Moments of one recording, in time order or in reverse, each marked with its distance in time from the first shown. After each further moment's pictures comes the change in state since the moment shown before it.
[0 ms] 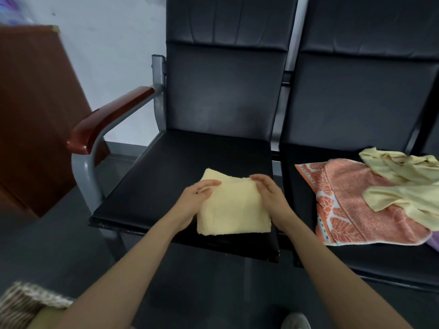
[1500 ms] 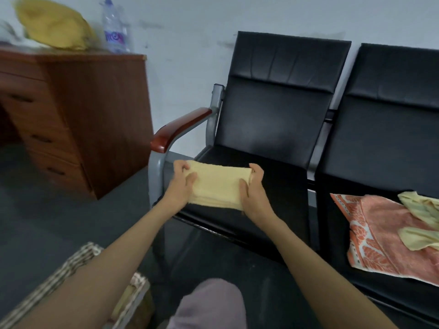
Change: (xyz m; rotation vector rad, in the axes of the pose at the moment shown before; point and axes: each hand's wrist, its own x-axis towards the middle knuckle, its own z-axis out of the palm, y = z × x) left_hand -0.094 0.034 -0.120 0.407 0.520 0.310; right_hand -0.066 -0.096 0.121 -0.209 -0.142 -0.325
